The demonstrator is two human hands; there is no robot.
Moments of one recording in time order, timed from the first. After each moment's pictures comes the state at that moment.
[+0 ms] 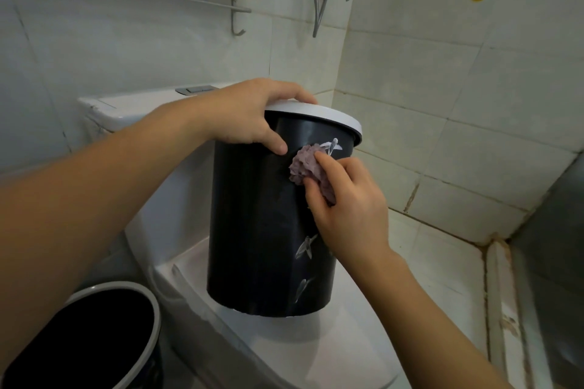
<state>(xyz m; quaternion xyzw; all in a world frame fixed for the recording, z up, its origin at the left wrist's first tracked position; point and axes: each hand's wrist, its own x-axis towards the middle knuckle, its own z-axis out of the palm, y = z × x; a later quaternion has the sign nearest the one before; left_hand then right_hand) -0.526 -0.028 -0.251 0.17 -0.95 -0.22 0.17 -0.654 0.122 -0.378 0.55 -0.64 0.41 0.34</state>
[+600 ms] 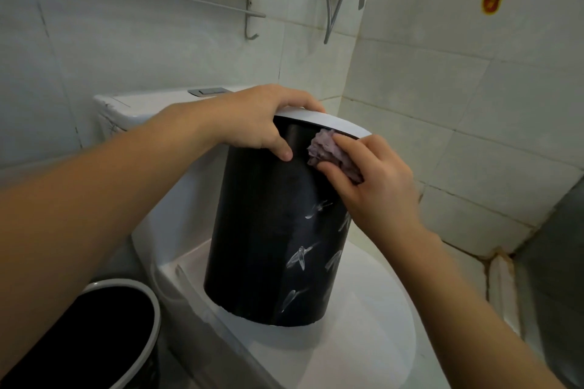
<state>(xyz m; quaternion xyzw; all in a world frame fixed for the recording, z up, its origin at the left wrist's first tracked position) -0.519 -0.030 -0.250 0.18 -0.94 -0.22 0.16 -0.679 0.119 -0.338 0.59 -0.62 0.39 0.34</state>
